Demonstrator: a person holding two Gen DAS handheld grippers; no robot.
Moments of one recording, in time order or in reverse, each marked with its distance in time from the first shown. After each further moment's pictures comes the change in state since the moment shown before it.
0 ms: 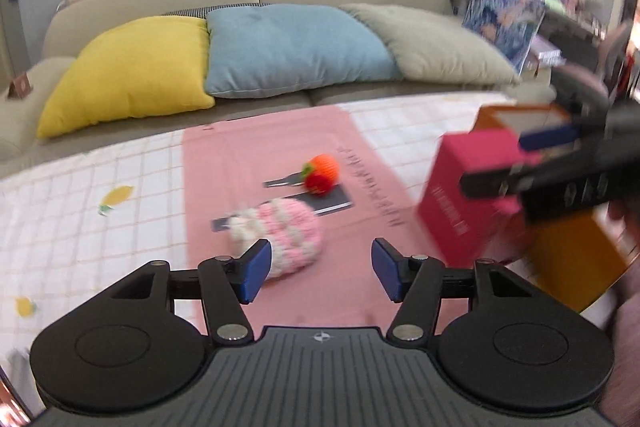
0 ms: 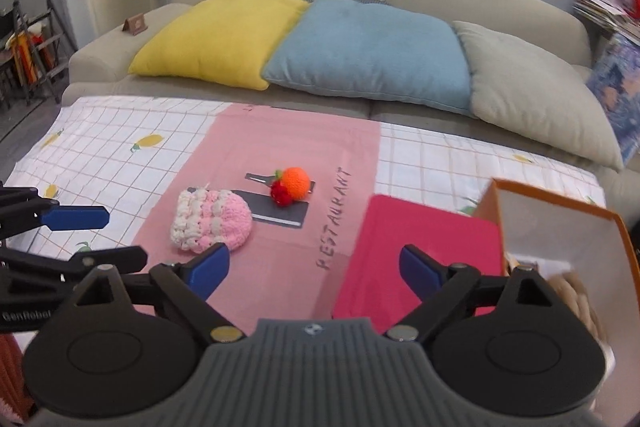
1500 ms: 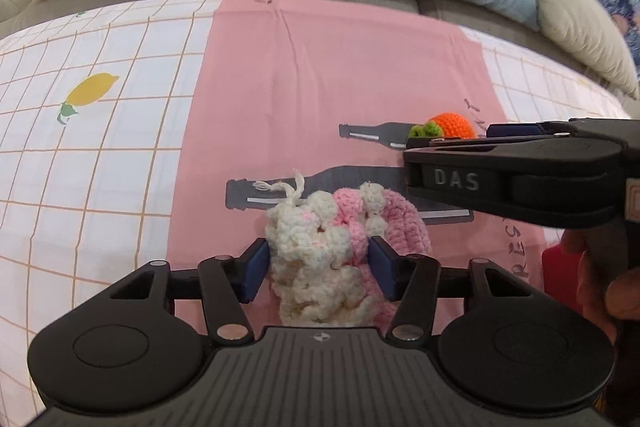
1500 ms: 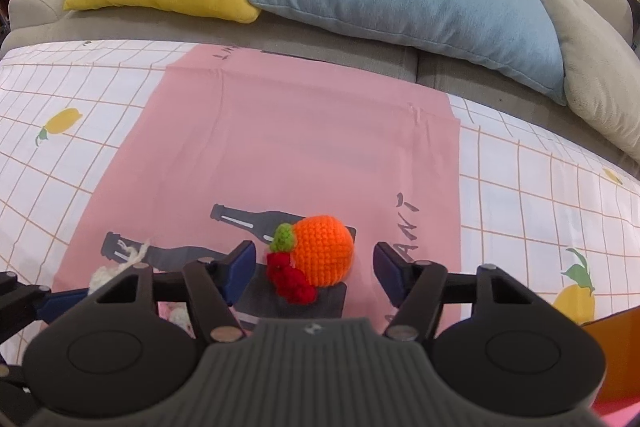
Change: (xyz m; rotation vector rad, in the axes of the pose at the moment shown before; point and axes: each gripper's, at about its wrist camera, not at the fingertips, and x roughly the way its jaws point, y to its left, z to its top) left arm 0.168 0.065 0.032 -0.323 0.376 0.075; right arm 0.227 0.038 0.073 -0.023 0.227 -0.067
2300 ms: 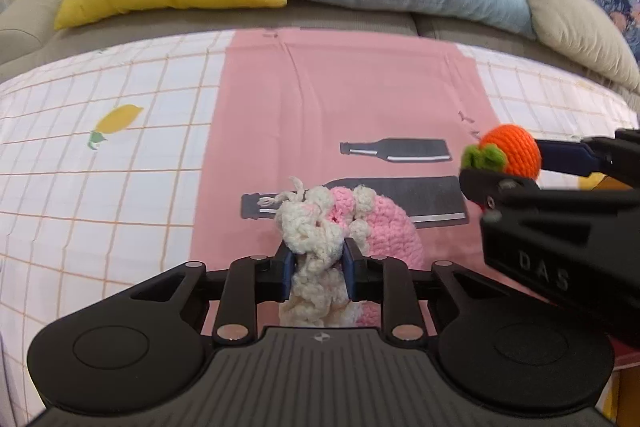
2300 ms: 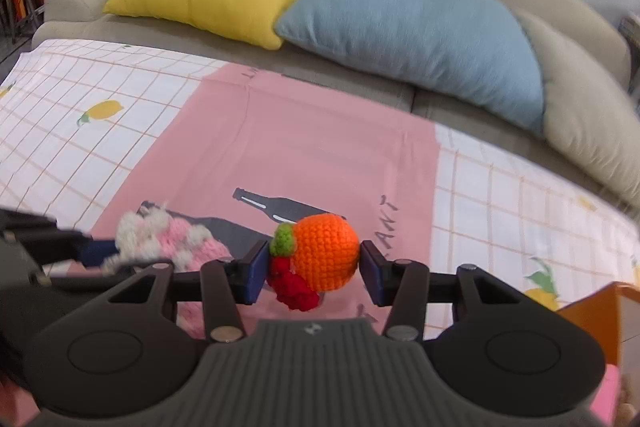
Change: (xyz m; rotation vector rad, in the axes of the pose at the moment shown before) left arm -0.032 -0.012 -0.017 0.041 -0.119 0.065; right arm -0.070 0.001 -0.035 -0.108 -0.119 0.000
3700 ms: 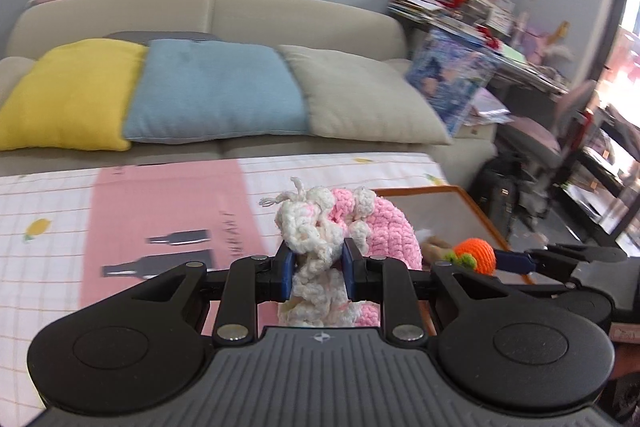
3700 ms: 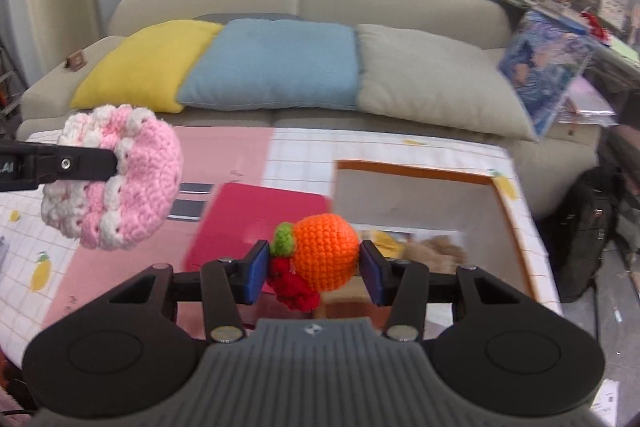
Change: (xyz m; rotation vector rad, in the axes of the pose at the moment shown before) left arm -0.192 -0.136 -0.029 0.160 -0.295 -0.349; right arm -0.227 -0.153 -0.134 0.277 -0.141 -0.099
